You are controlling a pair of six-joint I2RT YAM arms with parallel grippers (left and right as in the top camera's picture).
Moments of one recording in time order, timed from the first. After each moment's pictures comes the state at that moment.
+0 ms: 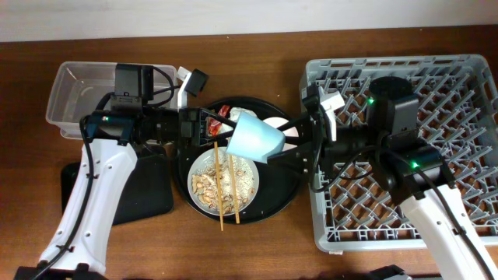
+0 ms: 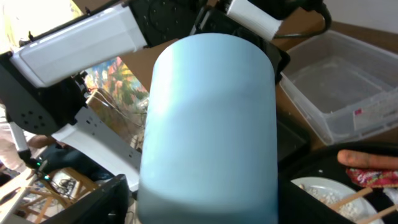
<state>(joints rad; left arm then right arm) -0.12 1.51 1.34 -0.77 1.51 -0.07 0.26 1.20 1.15 -0.44 -1.24 0.06</state>
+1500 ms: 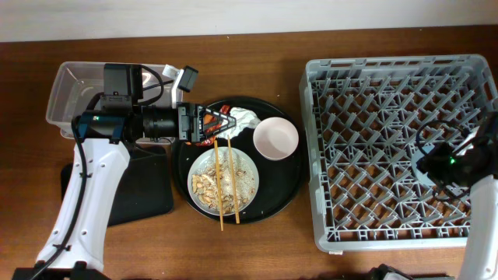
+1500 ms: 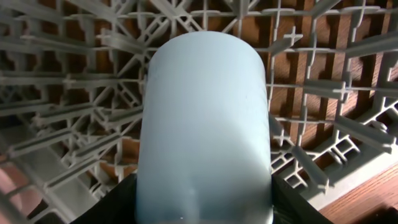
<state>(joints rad) -0.07 1.52 1.35 -0.78 1.23 -0.07 -0.53 1.29 1.16 -1.11 -0.10 0.29</state>
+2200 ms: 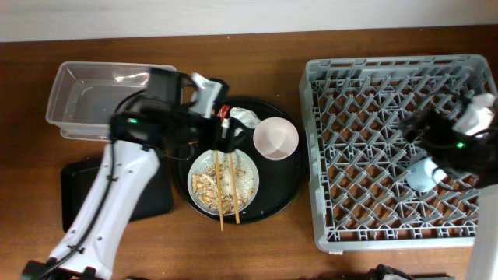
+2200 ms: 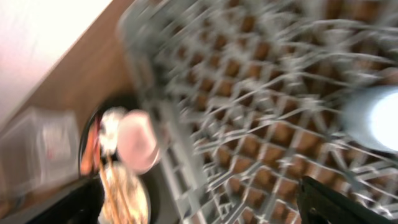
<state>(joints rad) -0.30 1.52 1.35 -0.80 0.54 -0.03 -0.41 1.23 1.35 -1.16 -0.47 0.25</state>
